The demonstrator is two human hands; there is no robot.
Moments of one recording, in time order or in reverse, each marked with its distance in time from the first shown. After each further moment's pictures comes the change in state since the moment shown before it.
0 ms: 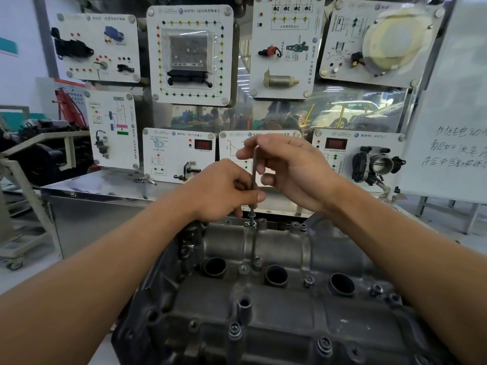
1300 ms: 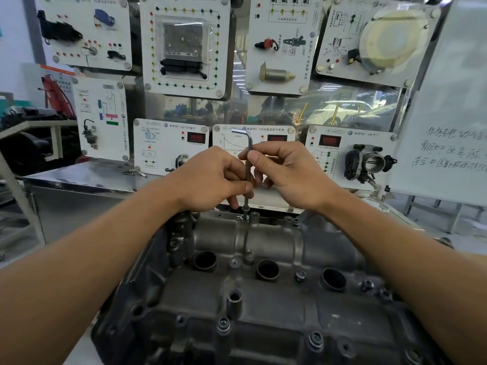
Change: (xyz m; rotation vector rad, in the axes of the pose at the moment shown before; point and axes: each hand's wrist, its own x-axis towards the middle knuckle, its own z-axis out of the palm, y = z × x) left_hand -0.002 0.001 -0.004 -0.054 -0.004 0.028; right_hand -0.008 0.016 -0.010 -0.544 0.023 -0.197
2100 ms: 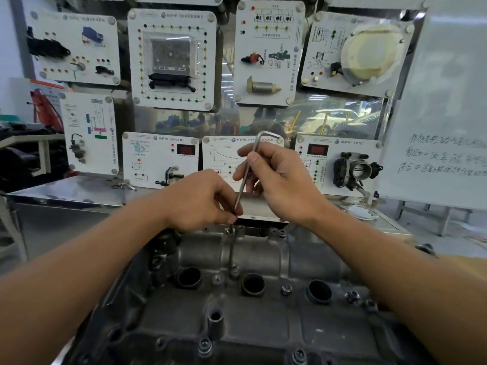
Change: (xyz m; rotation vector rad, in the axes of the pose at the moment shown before) left_hand 0.005 0.004 0.002 0.215 -0.144 -0.018; right_hand -0.005 -0.006 -0.003 -0.004 0.125 -0.027
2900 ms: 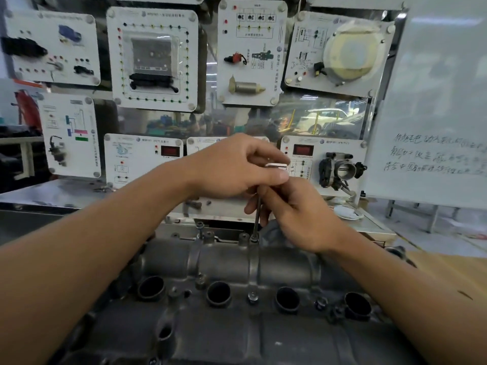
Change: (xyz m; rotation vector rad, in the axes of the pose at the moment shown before) left_hand 0.048 0.080 0.001 -0.306 -0.020 0.182; right_hand -0.042 0.021 -0.056 -0.235 -0.082 -0.030
